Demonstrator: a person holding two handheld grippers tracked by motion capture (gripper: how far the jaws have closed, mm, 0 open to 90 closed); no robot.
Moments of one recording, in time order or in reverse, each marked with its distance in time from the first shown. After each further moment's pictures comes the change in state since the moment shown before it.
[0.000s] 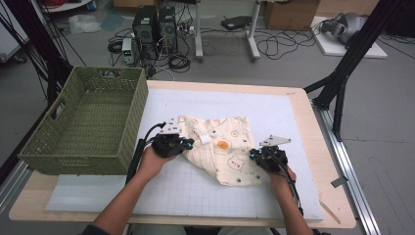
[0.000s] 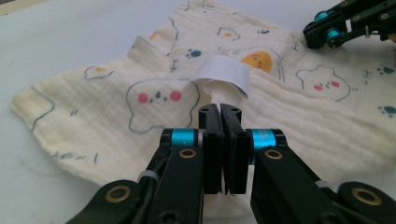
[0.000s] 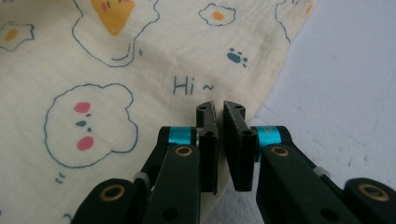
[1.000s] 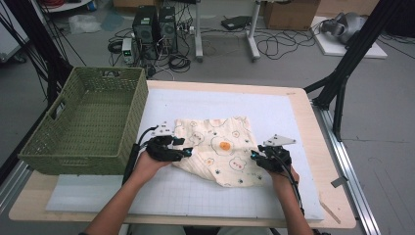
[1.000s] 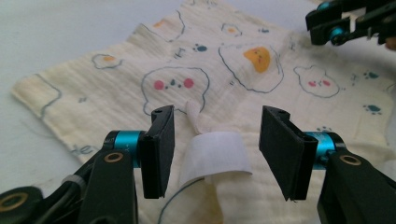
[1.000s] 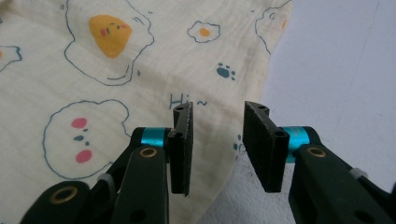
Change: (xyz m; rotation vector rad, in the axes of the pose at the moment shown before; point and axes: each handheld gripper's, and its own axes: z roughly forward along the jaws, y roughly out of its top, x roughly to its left) left arm 0.000 -0.010 0.003 0.001 -0.018 -0.084; right arm -0.001 0.002 -0.013 -0.036 -0.053 0.016
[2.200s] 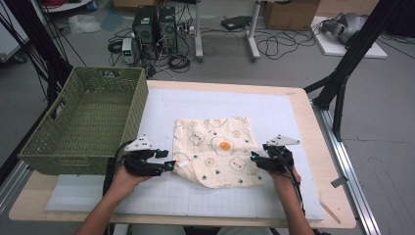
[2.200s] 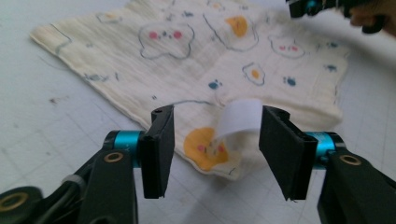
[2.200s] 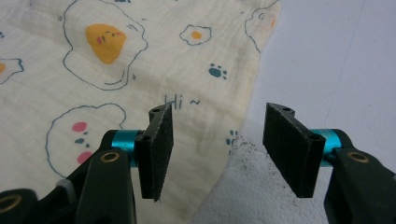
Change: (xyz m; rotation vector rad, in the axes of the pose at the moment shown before) left arm 0.001 -0.038 -0.066 -0.061 -0.044 -0.051; right arm -0.002 -0.002 -0.005 -0.012 -0.008 0.044
